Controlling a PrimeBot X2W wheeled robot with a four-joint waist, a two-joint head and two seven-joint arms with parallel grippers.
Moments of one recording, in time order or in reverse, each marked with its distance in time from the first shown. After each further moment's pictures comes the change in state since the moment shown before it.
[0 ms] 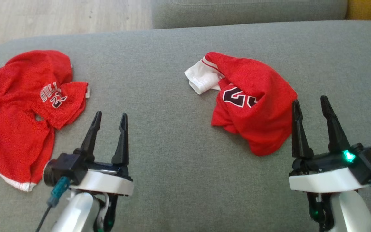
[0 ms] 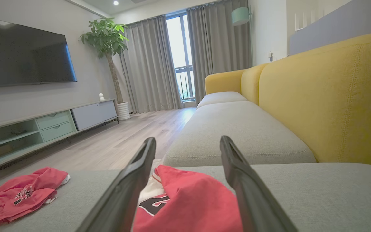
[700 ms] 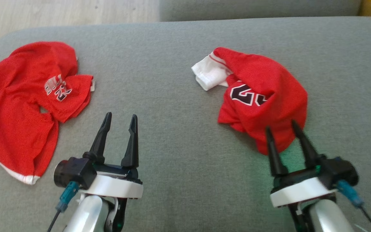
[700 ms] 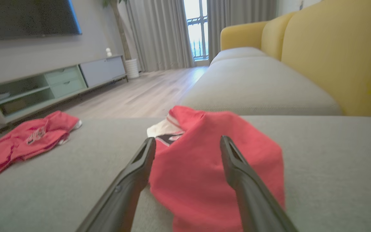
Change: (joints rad) left arm 0.046 -0.110 0.087 -0.021 0.109 -0.072 -0.003; right arm 0.010 0.000 0.070 0.166 -0.050 0.000 0.000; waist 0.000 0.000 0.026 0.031
